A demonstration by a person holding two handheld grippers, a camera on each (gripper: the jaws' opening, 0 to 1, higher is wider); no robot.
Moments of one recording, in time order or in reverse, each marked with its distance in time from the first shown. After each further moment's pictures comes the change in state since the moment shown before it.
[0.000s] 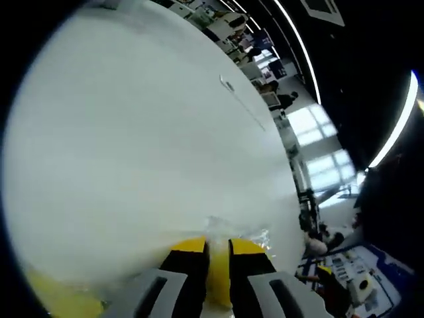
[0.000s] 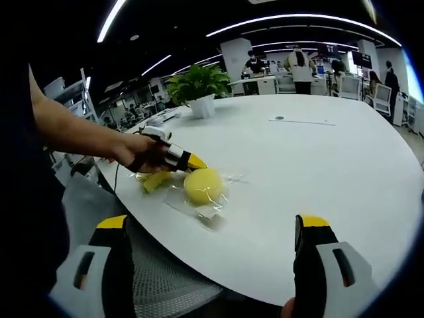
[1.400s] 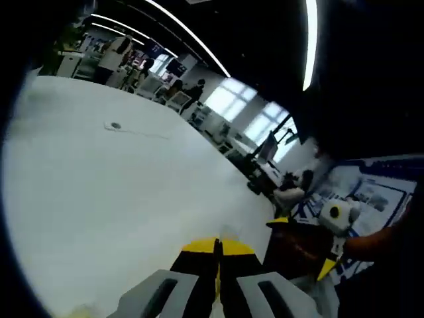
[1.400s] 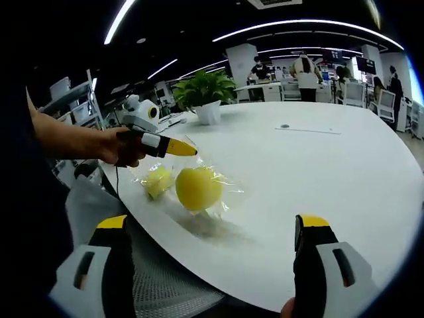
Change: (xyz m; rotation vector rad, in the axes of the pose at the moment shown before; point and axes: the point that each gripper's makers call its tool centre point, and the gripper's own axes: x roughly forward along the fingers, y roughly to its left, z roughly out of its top) left arm -0.054 -0.138 -0.033 0.658 0.016 -0.331; right arm -0.003 0.006 0.012 -0.024 -0.044 0.031
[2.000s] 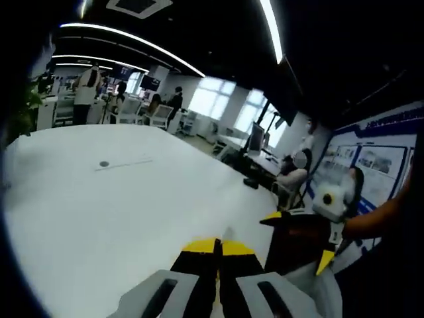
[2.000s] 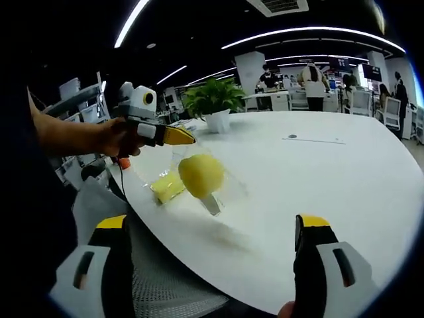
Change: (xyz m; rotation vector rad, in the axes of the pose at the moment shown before) left arm -0.022 -0.024 0.031 0.170 -0.017 0.072; right arm -0.009 0.010 0.016 -0.031 -0.087 0.055
